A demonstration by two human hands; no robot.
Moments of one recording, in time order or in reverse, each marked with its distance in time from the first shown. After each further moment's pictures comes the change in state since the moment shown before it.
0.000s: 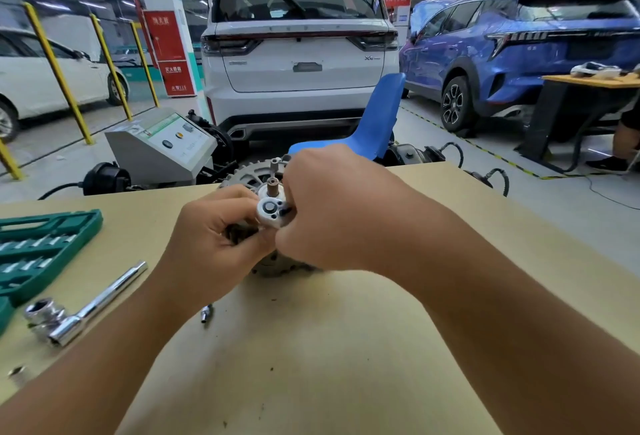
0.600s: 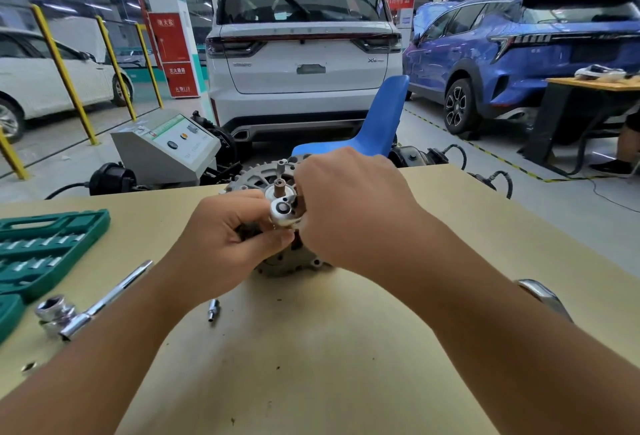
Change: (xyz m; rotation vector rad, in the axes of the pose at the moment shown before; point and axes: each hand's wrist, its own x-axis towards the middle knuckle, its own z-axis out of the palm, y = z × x) left_hand 0.004 -0.003 -0.005 -0.024 -0.130 -0.016; right_hand -0.003 -0.004 0.003 -0.107 0.076 0.036
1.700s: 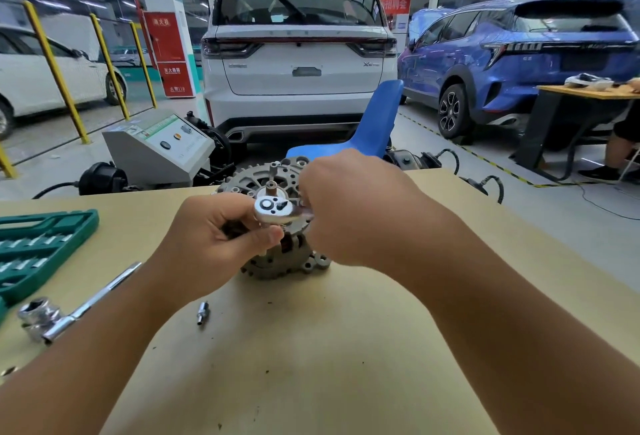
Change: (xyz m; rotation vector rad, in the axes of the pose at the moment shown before) left_hand 0.000 0.000 0.000 0.017 0.072 -0.021; right_hand 0.001 0.012 -0.006 -0.015 -0.115 -0.017
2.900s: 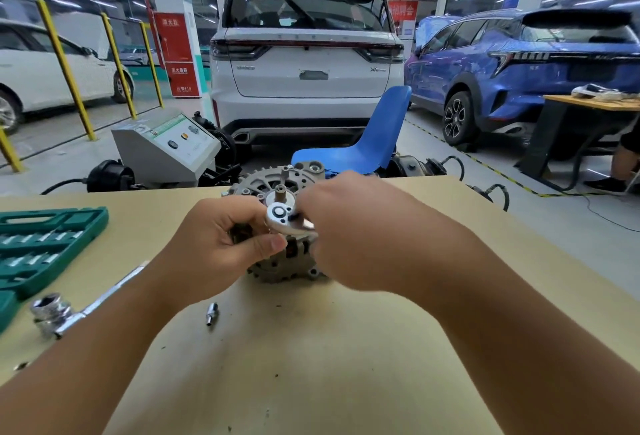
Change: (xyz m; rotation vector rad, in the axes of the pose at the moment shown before) left_hand -0.003 -0.002 -0.009 -0.055 -0.074 -0.024; right_hand 0.001 -0.005 0.006 -0.038 -0.153 -0.064
